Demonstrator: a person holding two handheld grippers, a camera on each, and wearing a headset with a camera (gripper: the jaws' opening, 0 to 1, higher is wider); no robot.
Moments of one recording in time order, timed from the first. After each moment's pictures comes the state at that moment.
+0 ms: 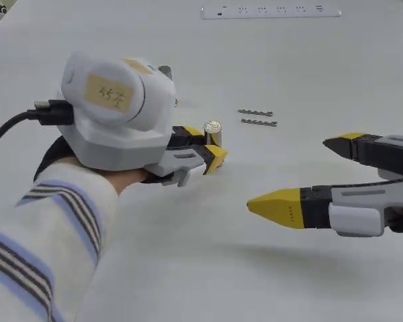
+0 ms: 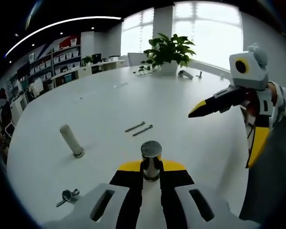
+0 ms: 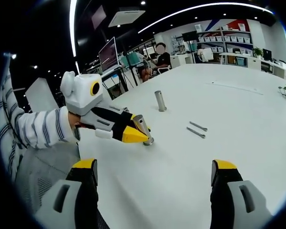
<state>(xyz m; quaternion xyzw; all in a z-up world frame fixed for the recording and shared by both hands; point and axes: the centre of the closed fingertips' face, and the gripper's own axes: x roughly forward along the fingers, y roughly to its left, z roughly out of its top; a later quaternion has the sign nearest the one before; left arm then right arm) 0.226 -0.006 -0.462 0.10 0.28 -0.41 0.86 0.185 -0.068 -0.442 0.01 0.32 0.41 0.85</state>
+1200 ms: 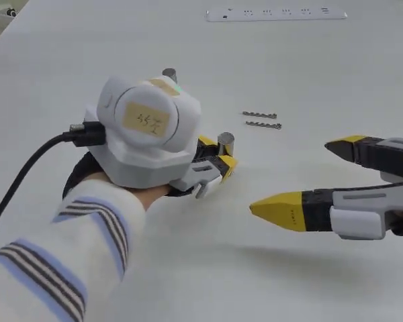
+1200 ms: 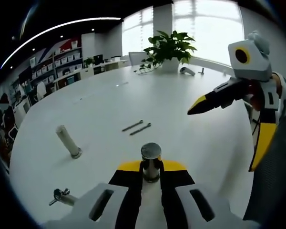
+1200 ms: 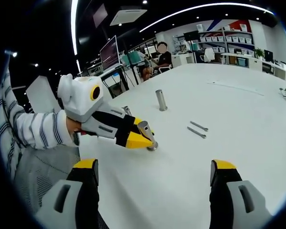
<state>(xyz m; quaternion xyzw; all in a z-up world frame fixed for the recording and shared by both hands) 0.224 -0.012 -0.466 0.12 0.27 -0.40 0.87 0.184 -0.065 -0.443 0.00 0.32 0.42 0.85</state>
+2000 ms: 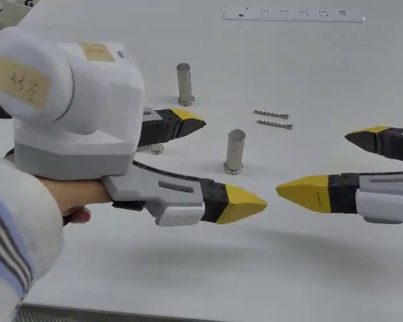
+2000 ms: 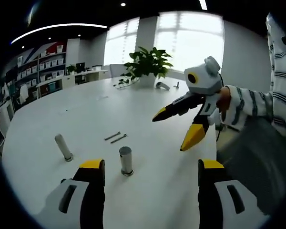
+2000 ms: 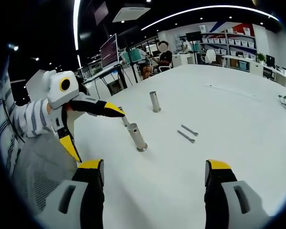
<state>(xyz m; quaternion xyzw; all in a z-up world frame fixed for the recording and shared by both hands) 0.168 -0.005 -0.418 0.07 0.24 -0.50 0.83 0.203 -0.085 -0.438 -0.03 0.31 0.42 0.85</state>
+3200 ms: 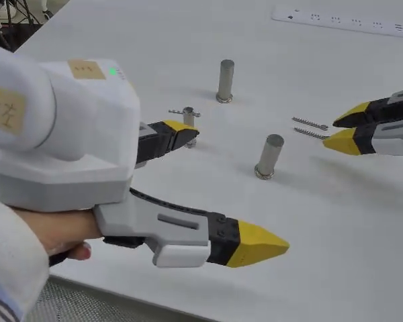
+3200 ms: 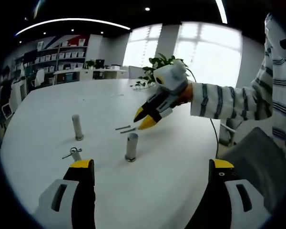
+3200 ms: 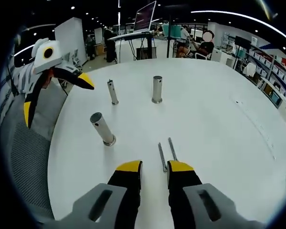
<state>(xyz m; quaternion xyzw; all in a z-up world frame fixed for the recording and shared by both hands) 0.151 0.022 -0.416 0.00 0.25 -0.43 0.87 0.282 -0.064 -0.472 -0.25 0.32 0.53 0.74</state>
